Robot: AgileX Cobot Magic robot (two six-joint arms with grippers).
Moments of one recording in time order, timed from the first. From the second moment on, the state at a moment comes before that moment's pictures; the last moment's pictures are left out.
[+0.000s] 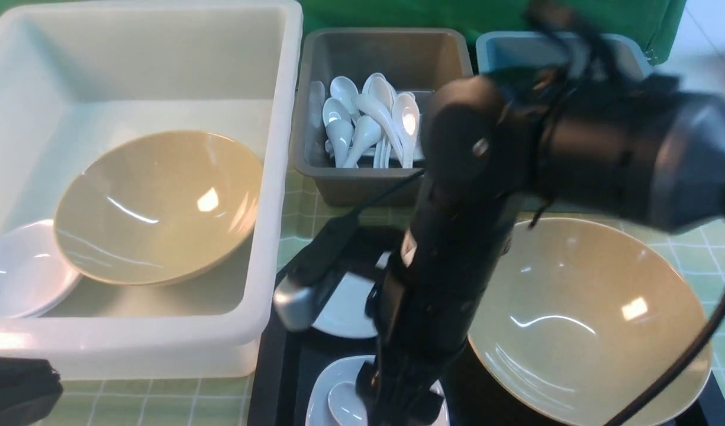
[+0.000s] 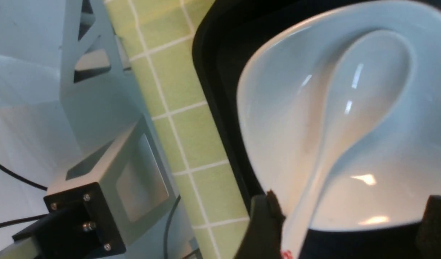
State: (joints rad) right arm 0.83 1.82 -1.46 0.29 1.13 -0.36; left arm -0.42 0.53 -0.96 -0.26 1.24 0.56
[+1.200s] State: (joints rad) right arm 0.83 2.03 -1.54 0.20 1.17 -0.35; left arm -0.42 0.53 -0.90 -0.26 1.18 0.51
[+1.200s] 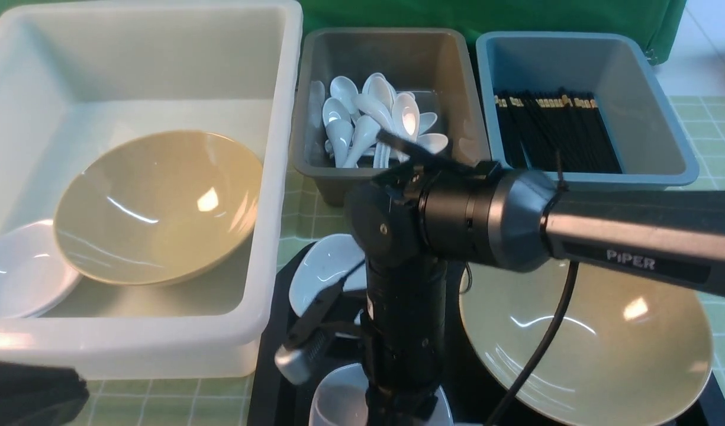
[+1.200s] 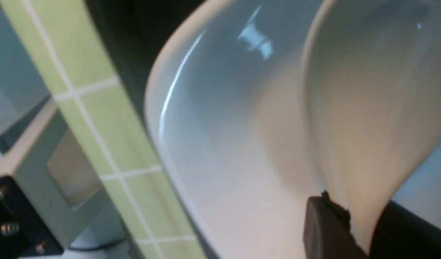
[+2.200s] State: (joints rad) right arm 0.42 2.23 -2.02 0.43 0.26 -0.13; left arm -0.42 0.66 -0.90 -0.26 0.85 0.35
